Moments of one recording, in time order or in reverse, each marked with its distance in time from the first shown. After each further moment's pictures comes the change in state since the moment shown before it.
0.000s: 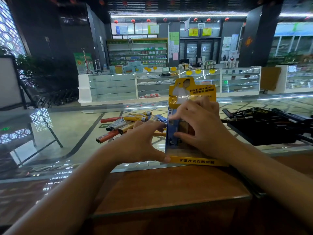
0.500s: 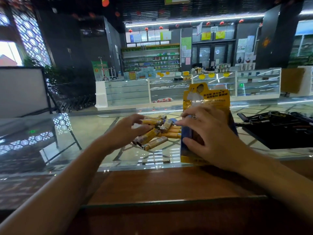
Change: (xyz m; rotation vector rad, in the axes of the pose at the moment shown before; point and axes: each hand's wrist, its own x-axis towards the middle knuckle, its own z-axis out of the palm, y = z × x) left_hand -0.020 -0.050 -0.038 -0.191 0.312 -0.213; right_hand -0.006 -0.029 -0.015 0.085 -0.102 0.037
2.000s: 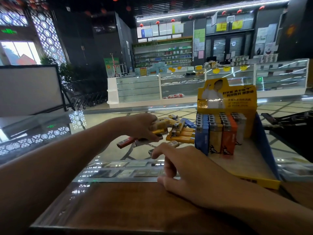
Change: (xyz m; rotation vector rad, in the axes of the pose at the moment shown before) left_hand 0.074 -0.006 -0.008 0.539 -0.385 0.073; right_hand 0.017 -0.056 0.035 0.480 -0.401 -0.039
